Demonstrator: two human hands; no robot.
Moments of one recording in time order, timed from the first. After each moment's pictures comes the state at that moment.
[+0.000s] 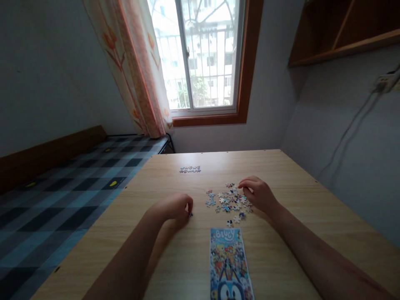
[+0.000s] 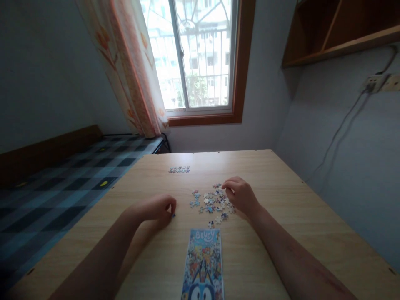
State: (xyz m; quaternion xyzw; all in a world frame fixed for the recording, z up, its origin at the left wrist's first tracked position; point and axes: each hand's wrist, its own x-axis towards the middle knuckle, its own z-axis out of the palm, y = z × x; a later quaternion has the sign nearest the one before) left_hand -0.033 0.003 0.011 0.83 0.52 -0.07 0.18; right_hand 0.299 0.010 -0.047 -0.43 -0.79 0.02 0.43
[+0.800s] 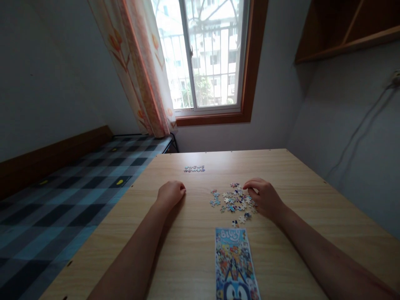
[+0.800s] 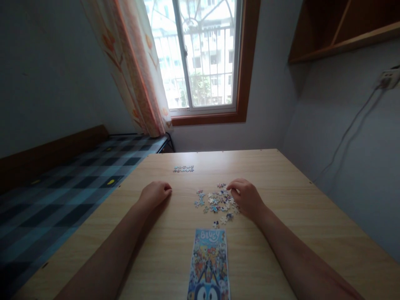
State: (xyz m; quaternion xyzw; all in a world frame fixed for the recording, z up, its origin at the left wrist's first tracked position) left_hand -0.062 0.038 -0.008 0.72 0.69 0.05 -0.02; right_hand 0.296 0.002 -0.046 -0.46 -0.78 0.08 0.42
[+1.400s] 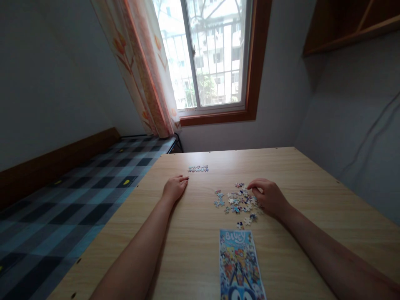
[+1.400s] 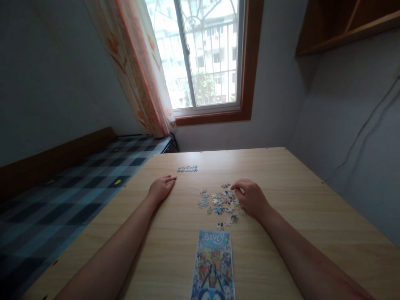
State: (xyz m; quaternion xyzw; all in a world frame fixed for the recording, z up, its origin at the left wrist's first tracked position) left_hand -0.096 0.086 -0.048 0.73 0.66 0.19 -0.02; right_hand 0.296 0.015 -0.058 -0.48 -0.77 0.11 0.42
